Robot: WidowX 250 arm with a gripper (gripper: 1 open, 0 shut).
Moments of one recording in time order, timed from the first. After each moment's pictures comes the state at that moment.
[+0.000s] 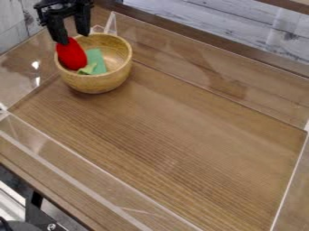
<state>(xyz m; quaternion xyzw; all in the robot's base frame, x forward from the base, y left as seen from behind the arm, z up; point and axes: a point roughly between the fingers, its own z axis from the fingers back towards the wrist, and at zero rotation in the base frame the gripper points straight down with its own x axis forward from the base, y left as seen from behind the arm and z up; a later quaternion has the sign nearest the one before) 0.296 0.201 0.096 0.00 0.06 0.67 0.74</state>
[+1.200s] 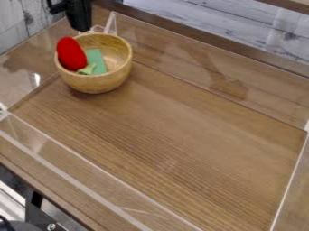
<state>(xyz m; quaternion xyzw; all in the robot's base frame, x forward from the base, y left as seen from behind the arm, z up) 0.311 0.175 0.113 -0.02 0.08 0.66 0.75</state>
